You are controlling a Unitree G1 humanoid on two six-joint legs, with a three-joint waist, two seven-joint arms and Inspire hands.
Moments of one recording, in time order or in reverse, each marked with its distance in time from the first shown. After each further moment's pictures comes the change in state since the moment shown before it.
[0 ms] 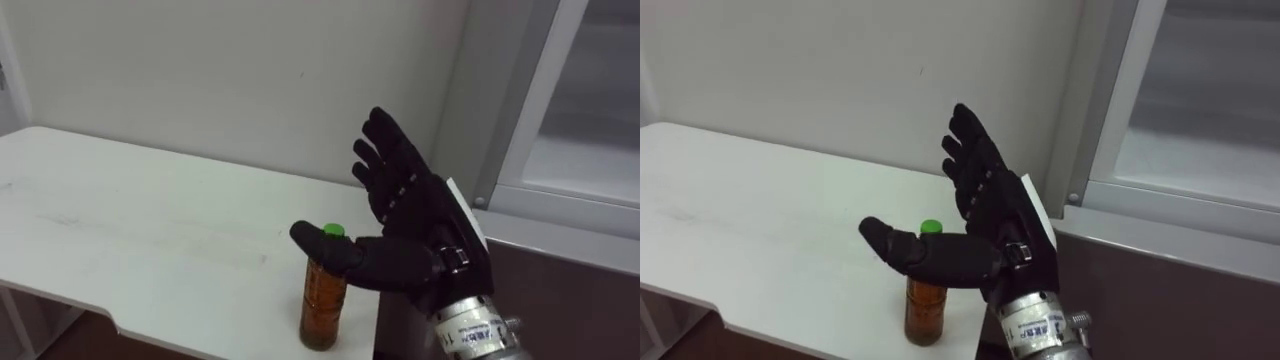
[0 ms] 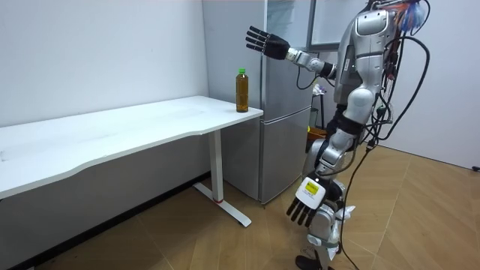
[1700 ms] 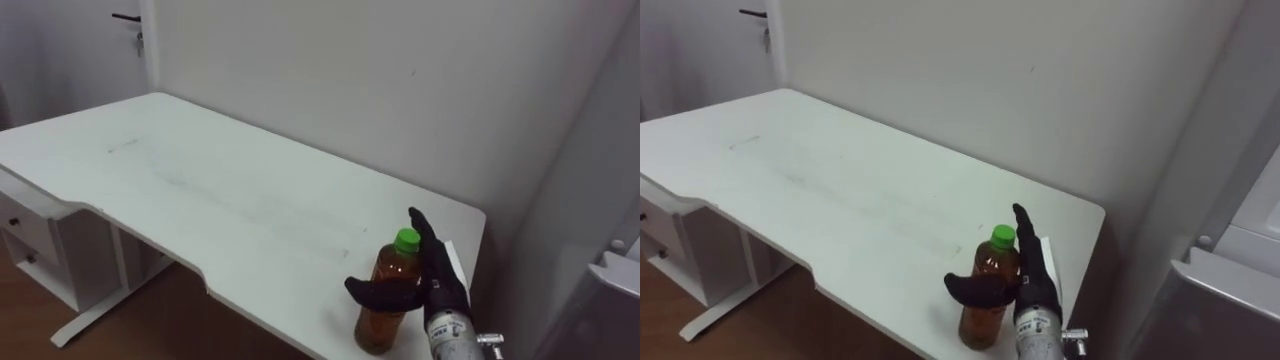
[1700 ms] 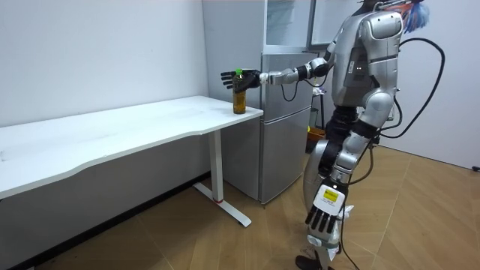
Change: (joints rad) left arm 0.024 0.018 -0.043 -0.127 0.020 0.127 -0.087; right arm -0.270 0.006 0.115 0.763 -0.188 0.034 -0.269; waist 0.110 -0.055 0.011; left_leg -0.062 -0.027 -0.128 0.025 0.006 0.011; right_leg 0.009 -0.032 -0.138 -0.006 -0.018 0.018
